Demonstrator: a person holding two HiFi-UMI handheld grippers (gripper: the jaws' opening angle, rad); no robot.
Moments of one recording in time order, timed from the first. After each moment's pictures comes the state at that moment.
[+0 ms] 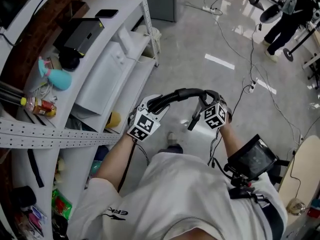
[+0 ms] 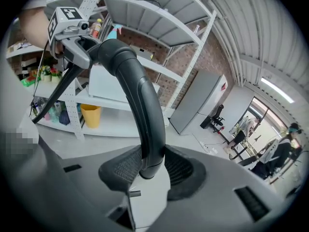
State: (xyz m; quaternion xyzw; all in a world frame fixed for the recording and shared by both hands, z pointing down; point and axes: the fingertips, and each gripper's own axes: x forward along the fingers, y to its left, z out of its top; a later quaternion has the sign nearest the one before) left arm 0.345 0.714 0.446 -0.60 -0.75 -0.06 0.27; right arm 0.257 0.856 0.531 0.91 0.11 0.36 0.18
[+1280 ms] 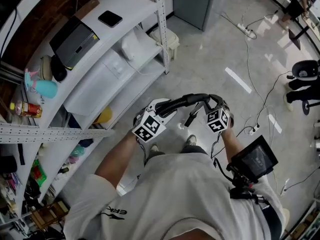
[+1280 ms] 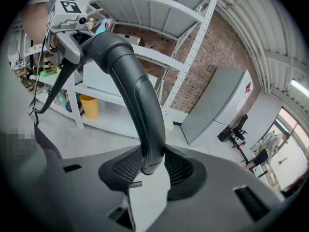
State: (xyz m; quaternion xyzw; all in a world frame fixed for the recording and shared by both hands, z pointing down) left arm 0.411 0.947 0.467 -0.67 -0.69 -0.15 0.24; right arm 0.382 1.106 0.561 0.91 -0.02 0.36 0.22
